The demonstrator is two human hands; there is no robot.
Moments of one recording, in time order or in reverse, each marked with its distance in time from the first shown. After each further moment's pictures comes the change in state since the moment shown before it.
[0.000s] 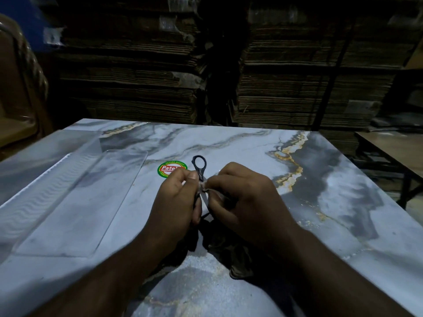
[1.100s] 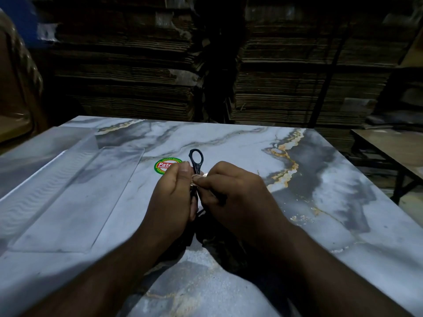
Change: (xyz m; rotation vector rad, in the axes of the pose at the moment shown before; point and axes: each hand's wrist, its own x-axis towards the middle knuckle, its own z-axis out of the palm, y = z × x) left_hand -0.007 0.009 0.004 0.052 0.041 0.071; right_hand 0.001 -0.004 0.014 -0.028 0.066 -0.020
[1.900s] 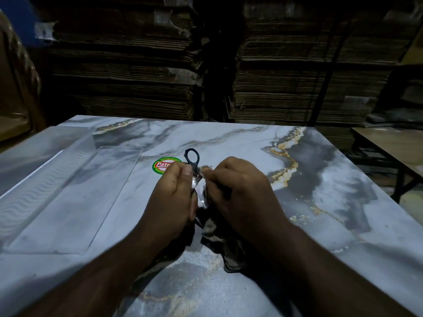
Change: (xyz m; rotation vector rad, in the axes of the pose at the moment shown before) left_hand 0.004 -0.004 -0.002 0.066 -0.047 0.011; right_hand -0.001 0.007 0.004 -0.095 0.064 0.074
